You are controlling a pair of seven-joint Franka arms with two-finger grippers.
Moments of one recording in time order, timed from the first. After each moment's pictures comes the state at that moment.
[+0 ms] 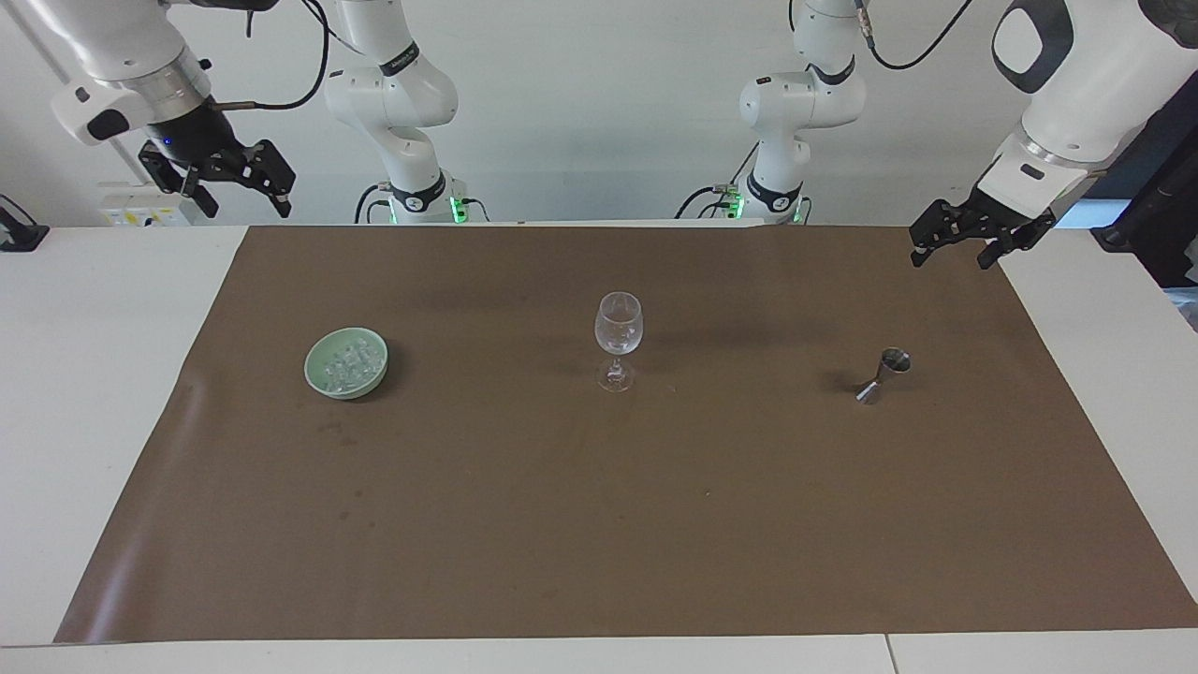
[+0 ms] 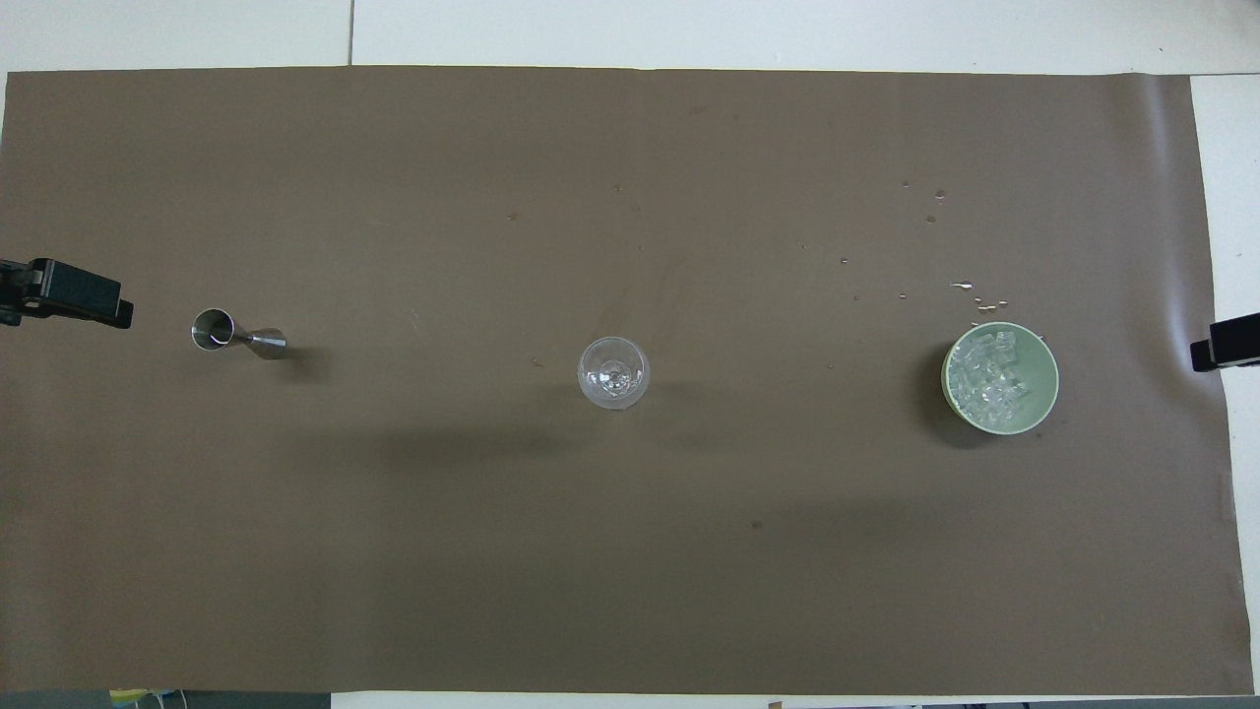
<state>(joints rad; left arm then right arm) 0.00 0.00 -0.01 -1.61 -0.02 1.54 0.11 -0.04 -0.12 -0.07 -1.64 0.00 1.45 -0.07</state>
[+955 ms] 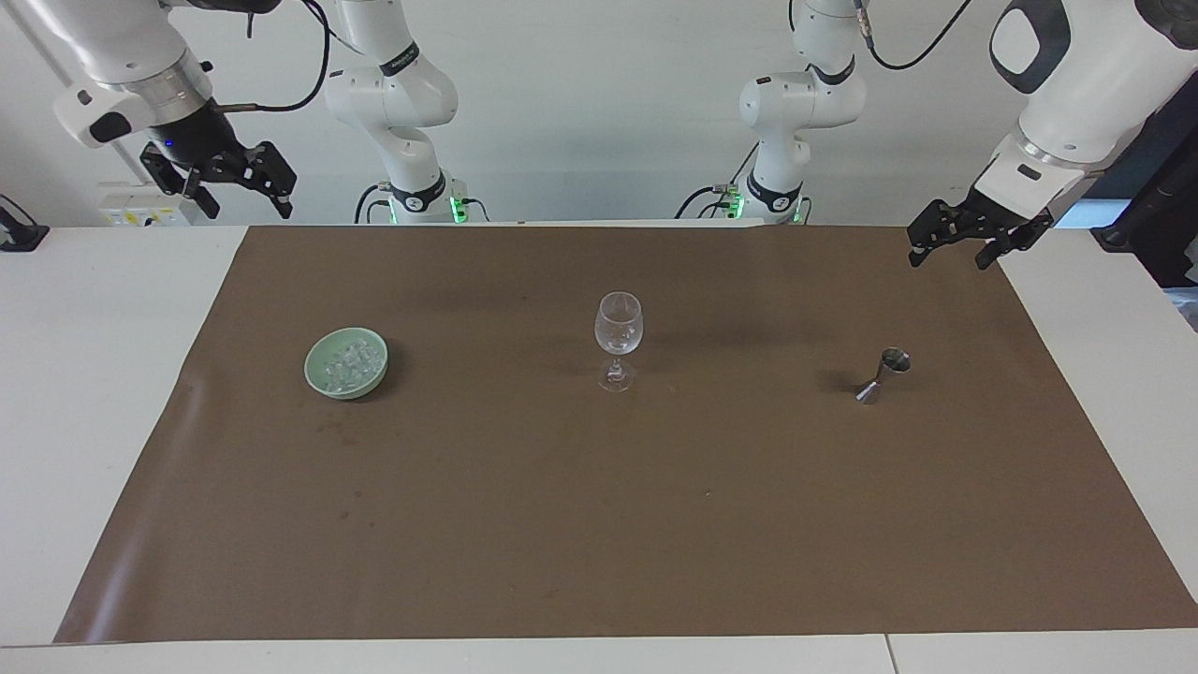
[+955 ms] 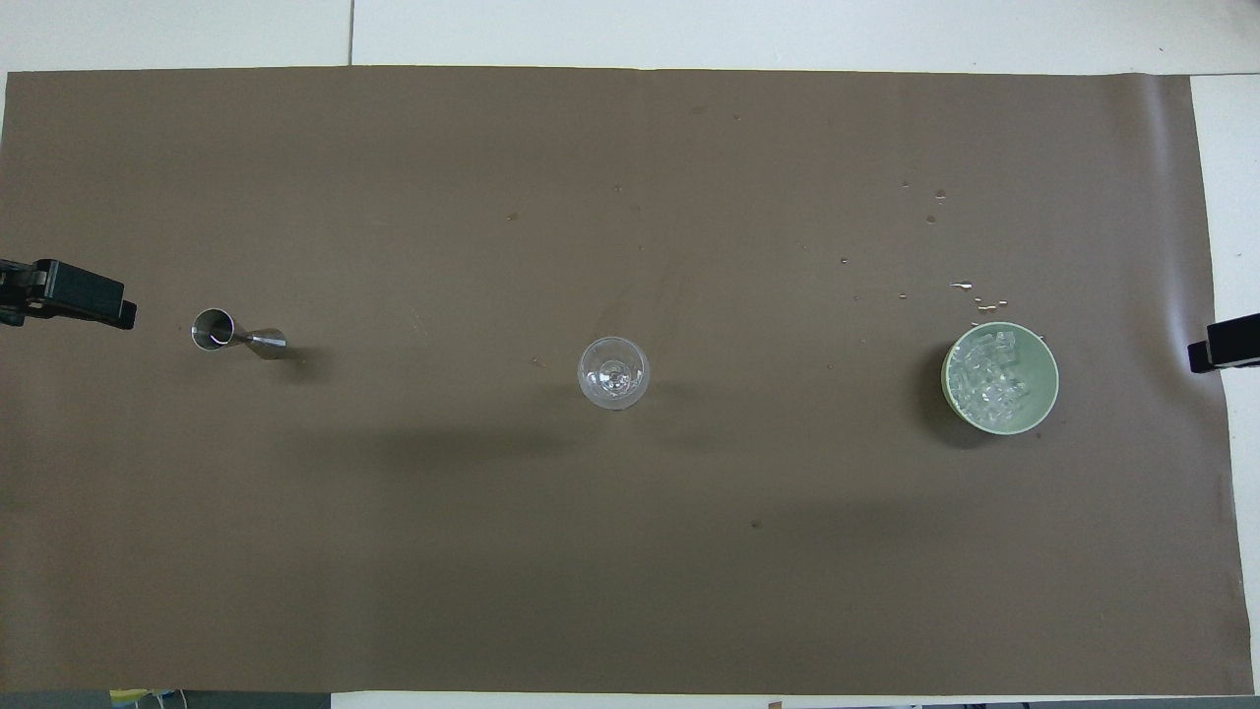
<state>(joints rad) 0.00 0.00 -0.01 -1.61 -0.02 1.54 0.10 -0.04 -0.12 -0.07 -1.64 0.00 1.45 -0.07</state>
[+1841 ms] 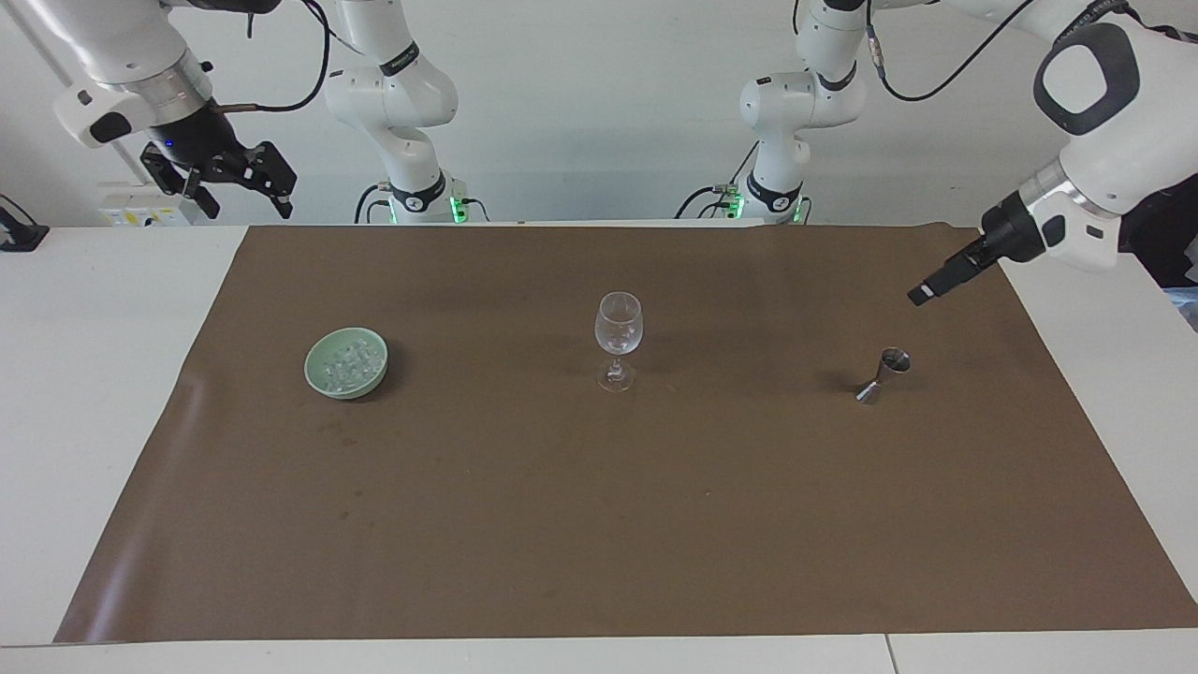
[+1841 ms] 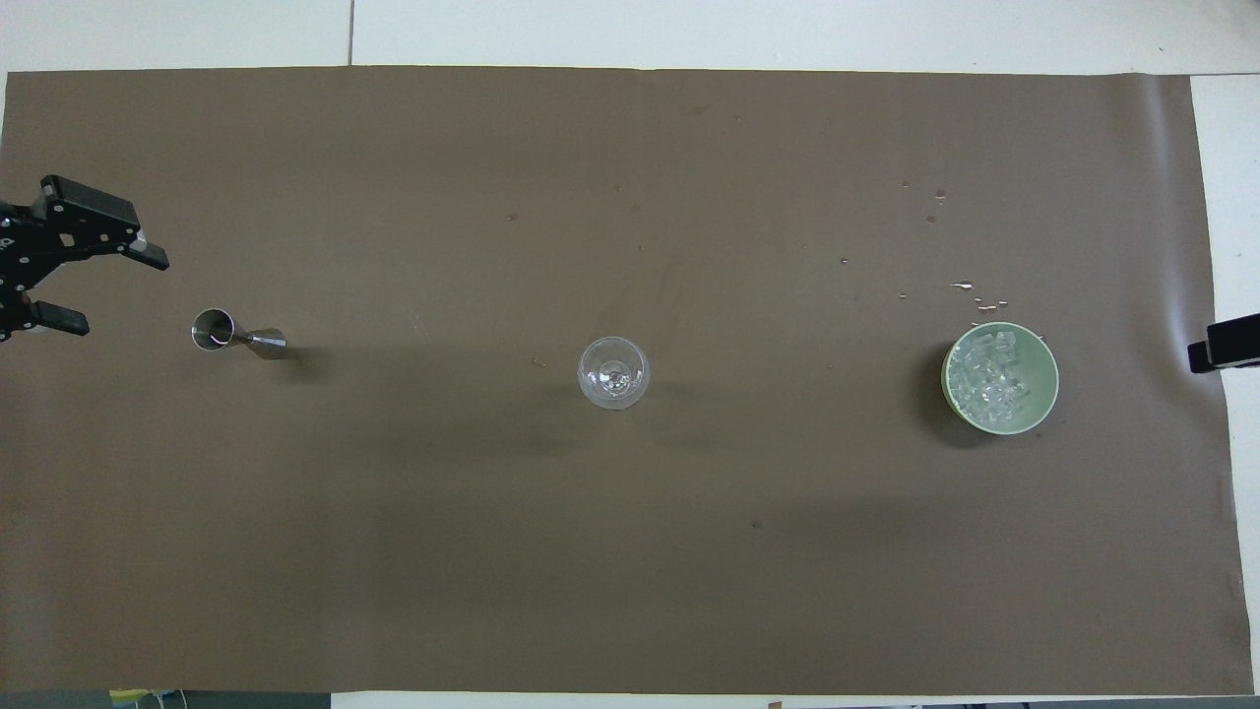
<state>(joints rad) 0.02 0.19 0.11 -1.46 -0.34 1.46 -0.52 -0.04 -0.12 -0.07 -1.64 0.00 1.45 -0.07</state>
